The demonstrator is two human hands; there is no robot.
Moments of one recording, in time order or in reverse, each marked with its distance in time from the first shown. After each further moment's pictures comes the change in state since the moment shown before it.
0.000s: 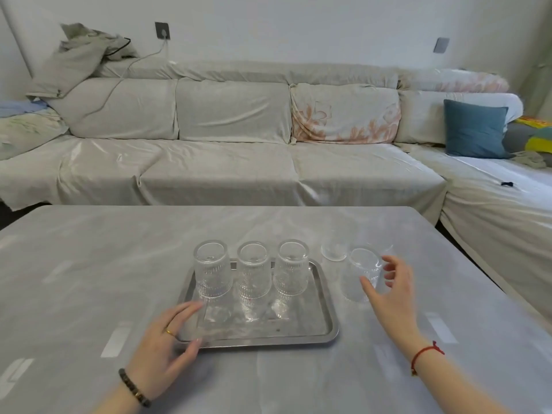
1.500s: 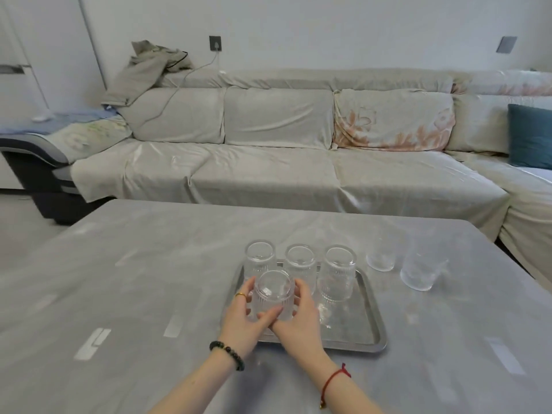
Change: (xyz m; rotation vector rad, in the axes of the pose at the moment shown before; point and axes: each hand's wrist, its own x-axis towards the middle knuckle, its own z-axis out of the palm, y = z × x) left_hand 0.031 0.039 0.022 -0.520 0.131 -0.510; right_hand -0.109 -0.132 0.140 0.422 -0.524 0.134
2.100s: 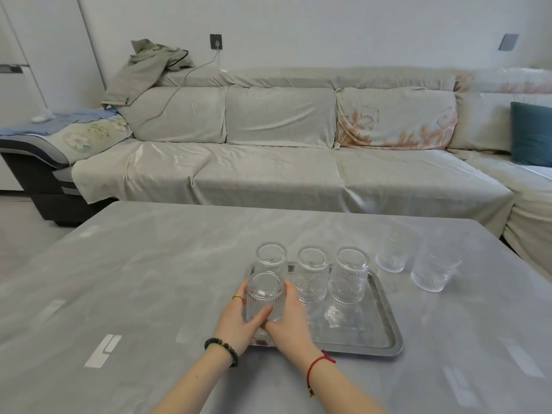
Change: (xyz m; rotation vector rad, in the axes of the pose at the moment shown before) left_hand 0.025 -0.030 -0.029 0.120 -0.044 0.060; right_hand 0.018 0.011 0.038 -0.241 -0.105 0.034
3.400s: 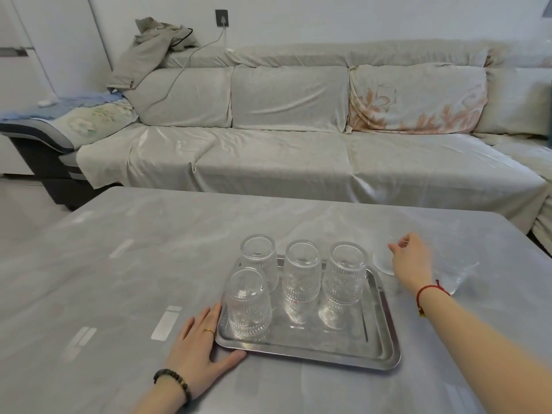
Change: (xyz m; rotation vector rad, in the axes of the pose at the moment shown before) left_hand -0.027 -0.054 -0.009 0.737 -0.095 -0.024; right_hand 0.118 0.078 -0.209 -0.229 0.467 0.157
